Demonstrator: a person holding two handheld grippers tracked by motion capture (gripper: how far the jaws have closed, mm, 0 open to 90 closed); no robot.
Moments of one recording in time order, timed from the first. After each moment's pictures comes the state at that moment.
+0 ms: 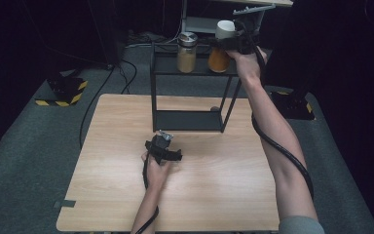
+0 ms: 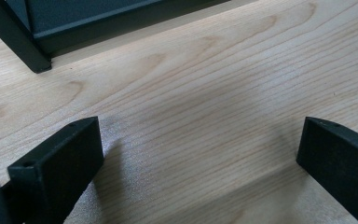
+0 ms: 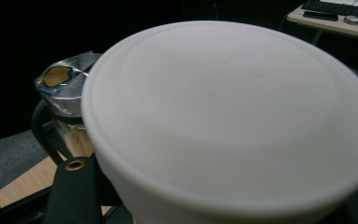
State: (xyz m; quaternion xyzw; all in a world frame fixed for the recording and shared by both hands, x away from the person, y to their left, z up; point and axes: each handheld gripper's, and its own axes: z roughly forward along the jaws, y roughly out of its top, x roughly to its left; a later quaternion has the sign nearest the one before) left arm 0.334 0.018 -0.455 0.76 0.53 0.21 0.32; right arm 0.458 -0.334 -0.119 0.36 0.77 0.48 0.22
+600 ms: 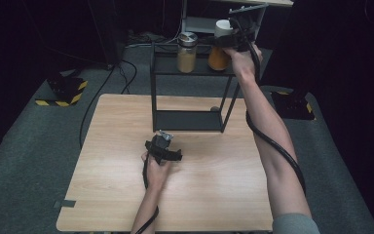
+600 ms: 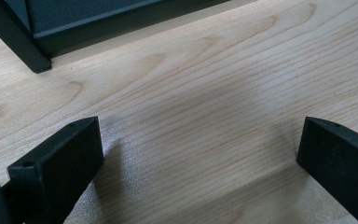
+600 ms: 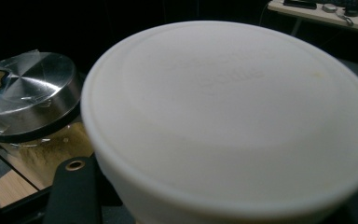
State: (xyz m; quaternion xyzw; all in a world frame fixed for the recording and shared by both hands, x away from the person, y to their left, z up) left arm 0.333 0.018 -0.455 0.76 0.53 0.21 0.32; right arm 0.472 -0.320 -0.120 0.39 0.77 0.46 0.23
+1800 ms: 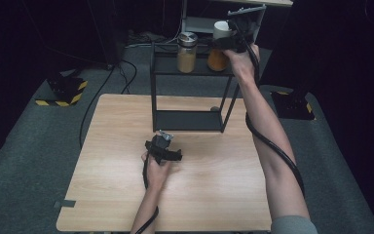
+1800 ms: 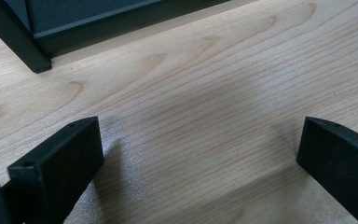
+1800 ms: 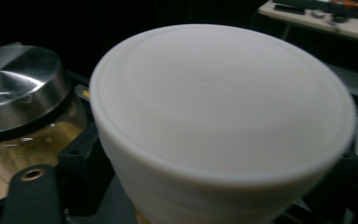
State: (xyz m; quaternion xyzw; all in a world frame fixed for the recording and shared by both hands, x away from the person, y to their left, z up) left arm 0.333 0.018 -0.455 0.76 0.53 0.21 0.32; right arm 0.464 -0.310 -0.126 0.39 0.76 0.45 0.27
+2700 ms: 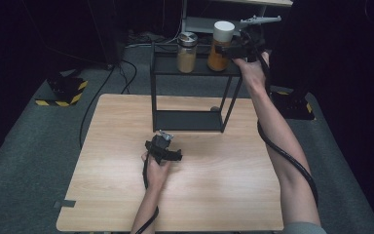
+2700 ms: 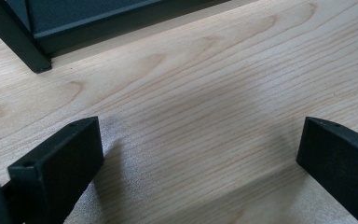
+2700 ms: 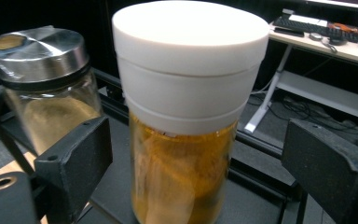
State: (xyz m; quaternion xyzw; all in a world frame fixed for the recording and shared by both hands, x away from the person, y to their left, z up) left arm 0.333 0.017 -0.455 0.76 0.53 0.21 0.32; right arm 0.440 -0.353 -0.148 0.35 0.75 0.49 0.27
